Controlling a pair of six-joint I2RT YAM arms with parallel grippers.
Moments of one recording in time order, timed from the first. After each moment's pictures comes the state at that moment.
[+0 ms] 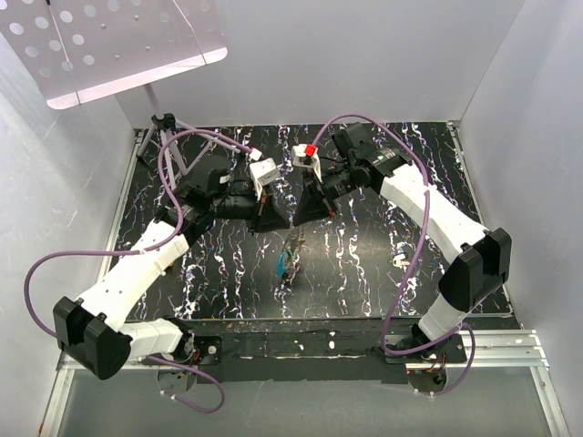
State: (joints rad) left arm -0.54 1.22 1.17 -0.46 0.80 0.06; right arm 0.62 1.64 1.64 -0.92 -1.14 -0.53
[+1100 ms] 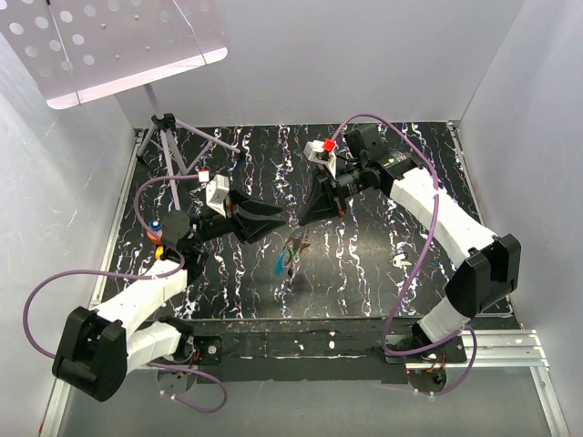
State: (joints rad) left arm -0.42 1.07 0.53 0.98 0.86 -0.55; right arm 0.56 1.59 1.54 -0.83 -1.33 -0.50
